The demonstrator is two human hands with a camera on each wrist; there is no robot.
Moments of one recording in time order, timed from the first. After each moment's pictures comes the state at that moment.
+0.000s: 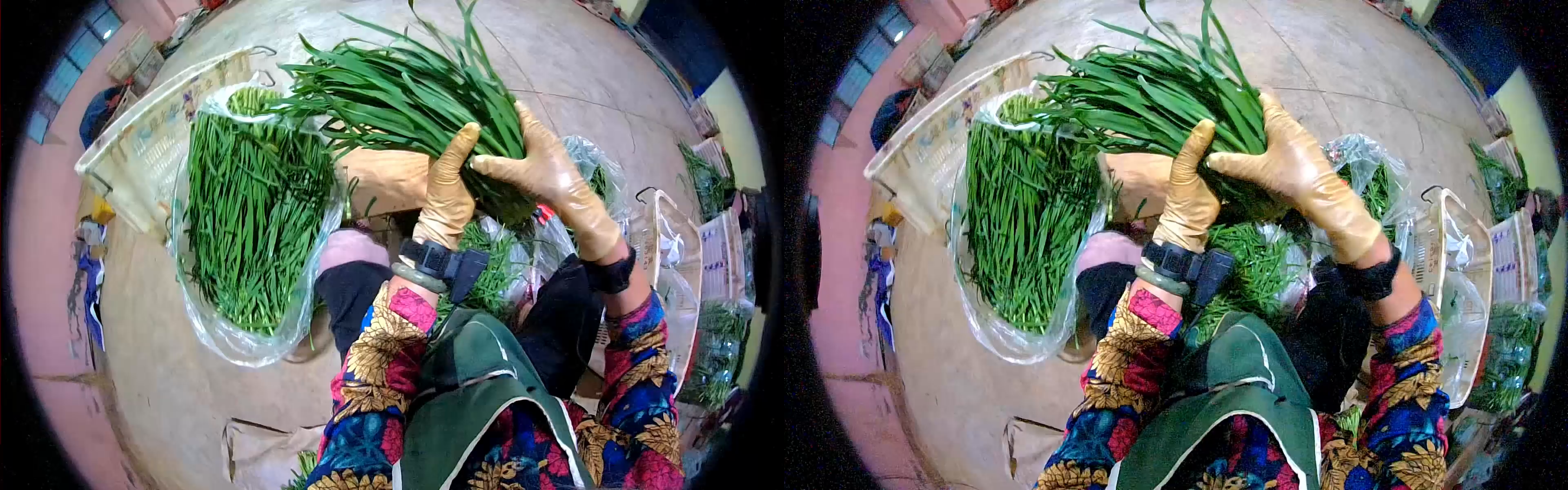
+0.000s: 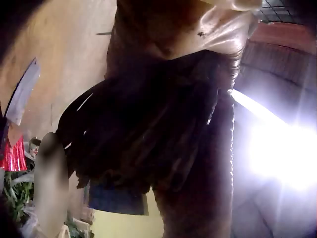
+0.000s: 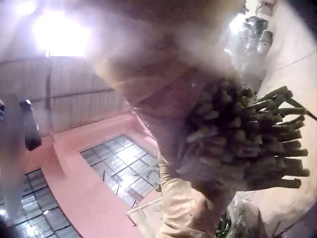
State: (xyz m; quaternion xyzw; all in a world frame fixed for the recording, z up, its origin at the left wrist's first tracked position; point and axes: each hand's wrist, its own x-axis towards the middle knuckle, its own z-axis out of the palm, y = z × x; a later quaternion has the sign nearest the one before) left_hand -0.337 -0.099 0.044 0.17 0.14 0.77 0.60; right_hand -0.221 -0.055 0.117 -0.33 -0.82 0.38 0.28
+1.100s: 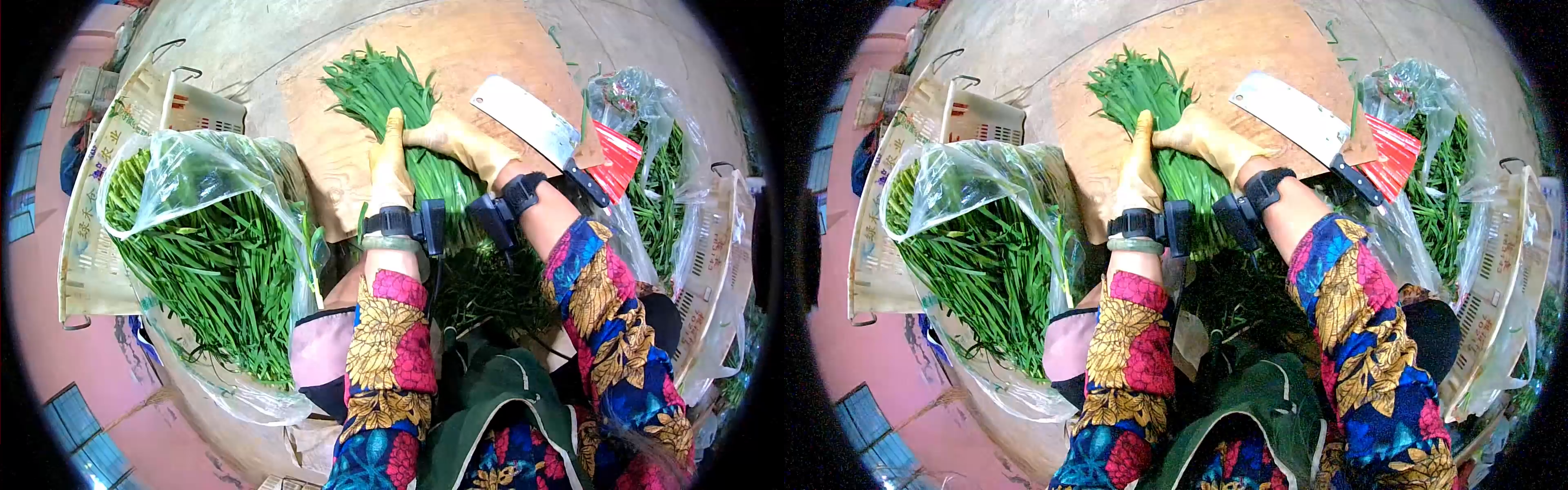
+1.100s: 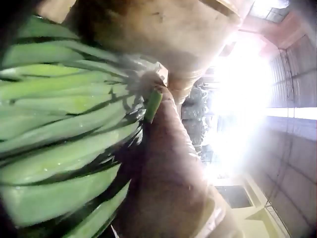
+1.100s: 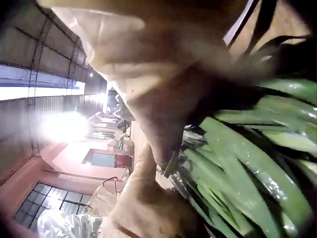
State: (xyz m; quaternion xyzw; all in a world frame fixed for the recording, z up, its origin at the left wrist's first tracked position) left_hand -0.454 0.030 -0.206 -0.01 0.61 0.59 0.52; right_hand -0.350 0.109 -0.181 -0.44 -0.64 0.63 0.04
